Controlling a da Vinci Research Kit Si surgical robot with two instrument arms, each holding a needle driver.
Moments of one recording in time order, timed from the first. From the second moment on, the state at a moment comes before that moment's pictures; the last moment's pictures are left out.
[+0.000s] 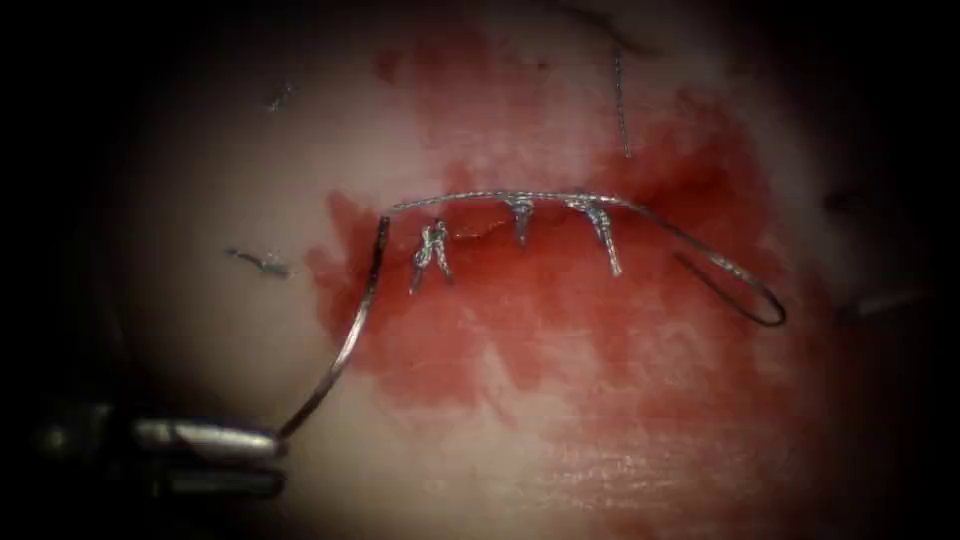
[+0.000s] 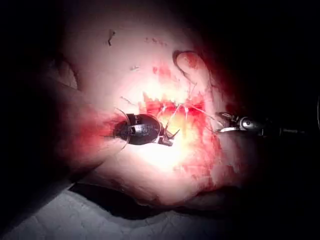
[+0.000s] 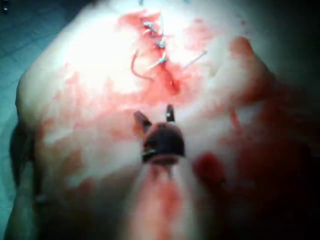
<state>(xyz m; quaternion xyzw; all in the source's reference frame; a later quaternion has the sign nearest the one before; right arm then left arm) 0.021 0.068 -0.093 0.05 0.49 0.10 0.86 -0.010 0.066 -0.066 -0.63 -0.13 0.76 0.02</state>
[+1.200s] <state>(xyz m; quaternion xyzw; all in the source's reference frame) 0.034 0.072 -0.089 0.21 0.53 0.31 0.76 -0.014 0.065 -0.066 -0.63 -0.13 0.76 0.00</state>
